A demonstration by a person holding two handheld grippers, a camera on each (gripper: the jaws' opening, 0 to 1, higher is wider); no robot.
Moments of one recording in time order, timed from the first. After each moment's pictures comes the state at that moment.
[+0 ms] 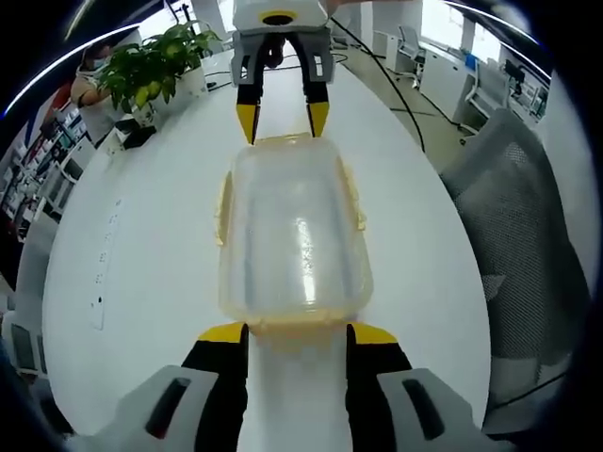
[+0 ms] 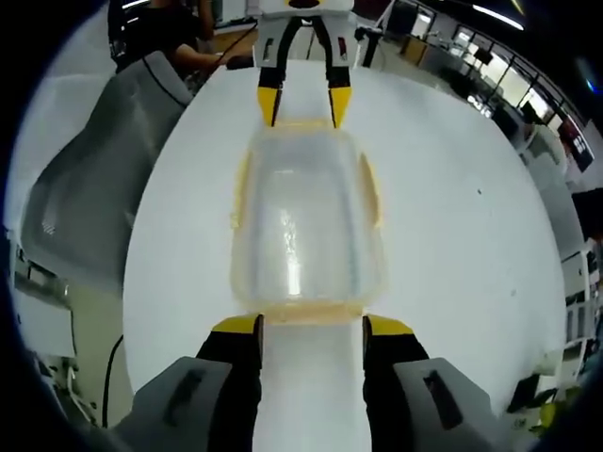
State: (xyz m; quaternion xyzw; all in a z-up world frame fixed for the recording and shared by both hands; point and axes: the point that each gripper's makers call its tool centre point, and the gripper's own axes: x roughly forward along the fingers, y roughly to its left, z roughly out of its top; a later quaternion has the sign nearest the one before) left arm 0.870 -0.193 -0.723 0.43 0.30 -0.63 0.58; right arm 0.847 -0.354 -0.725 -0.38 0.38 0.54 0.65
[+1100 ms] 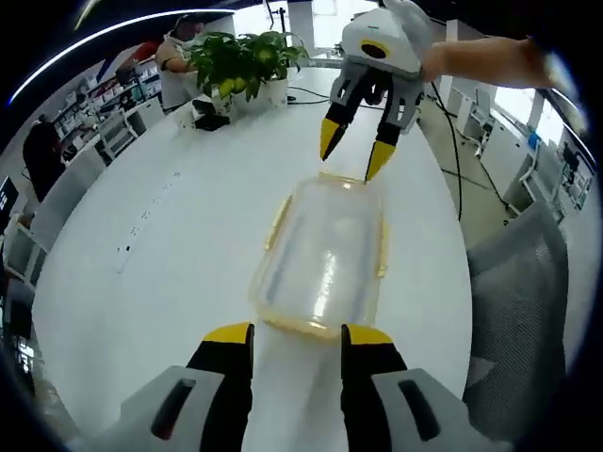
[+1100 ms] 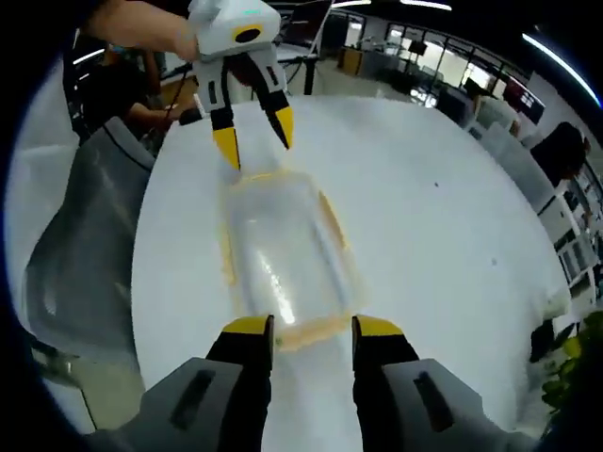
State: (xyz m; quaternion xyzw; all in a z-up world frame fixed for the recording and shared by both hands) left arm 0.879 -0.191 -0.694 0.30 0.34 -0.52 0.72; right arm 0.853 -0.343 -0.694 -0.26 0.37 0.46 0.77
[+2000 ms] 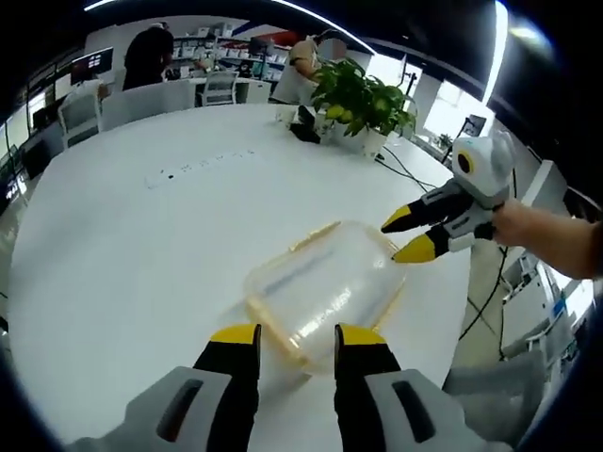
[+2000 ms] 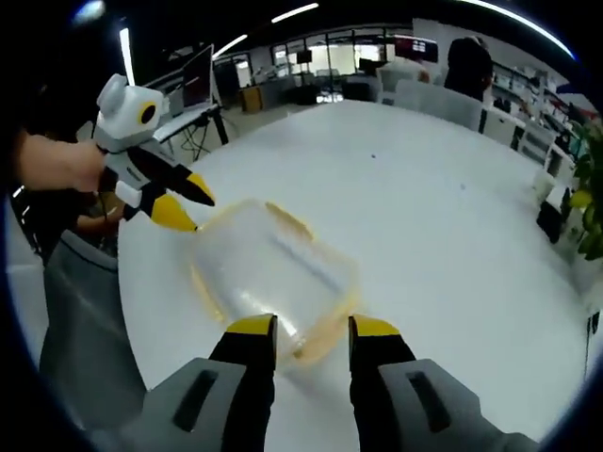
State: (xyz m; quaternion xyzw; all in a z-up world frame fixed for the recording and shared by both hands) left arm 0.869 -0.193 -0.704 0.05 0.40 -0.39 0.83; right arm 0.852 -0.344 -0.712 -0.06 0.38 0.33 0.86
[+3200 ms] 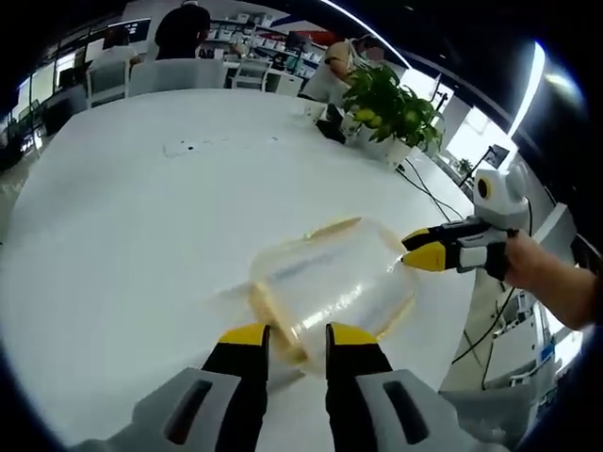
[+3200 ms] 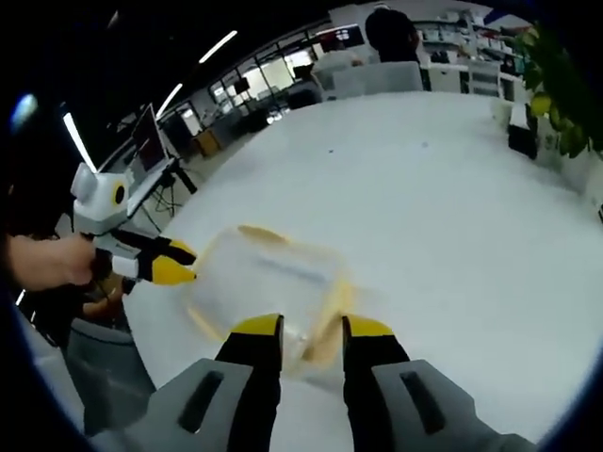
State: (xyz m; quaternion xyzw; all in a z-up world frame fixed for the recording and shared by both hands) left arm 0.868 -0.195 -0.719 -0.01 0.44 -0.34 0.83; right arm 0.852 -0.349 -0.716 0.10 0.40 0.25 0.88
